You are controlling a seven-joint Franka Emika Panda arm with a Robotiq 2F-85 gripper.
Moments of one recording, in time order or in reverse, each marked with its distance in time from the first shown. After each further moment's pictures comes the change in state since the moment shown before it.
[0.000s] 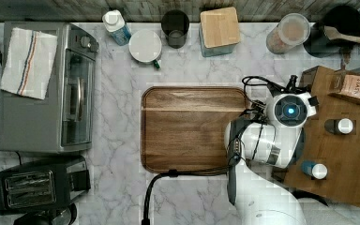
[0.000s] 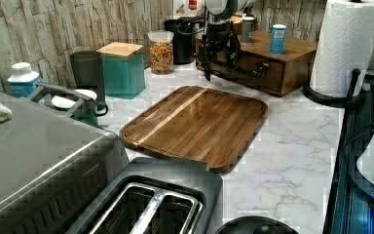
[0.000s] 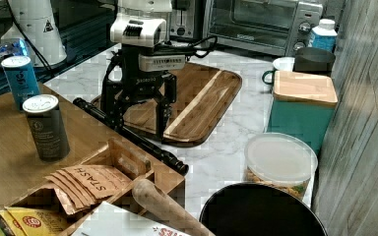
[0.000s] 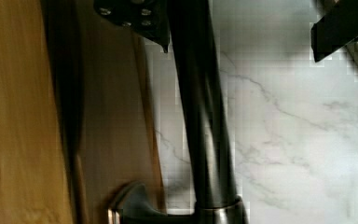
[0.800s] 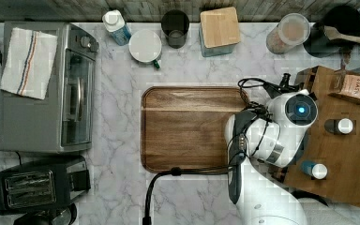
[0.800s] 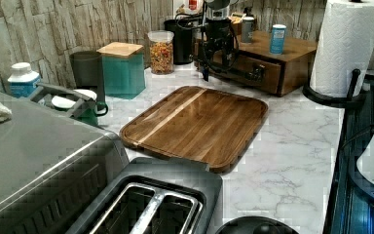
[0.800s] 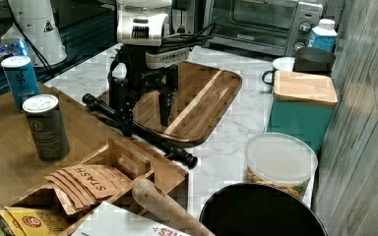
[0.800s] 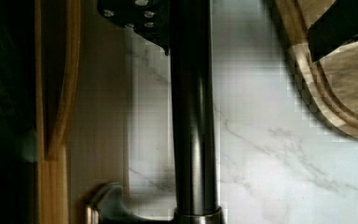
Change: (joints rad) arm -0.056 -0.025 0.075 0.016 0.159 -0.083 -0.209
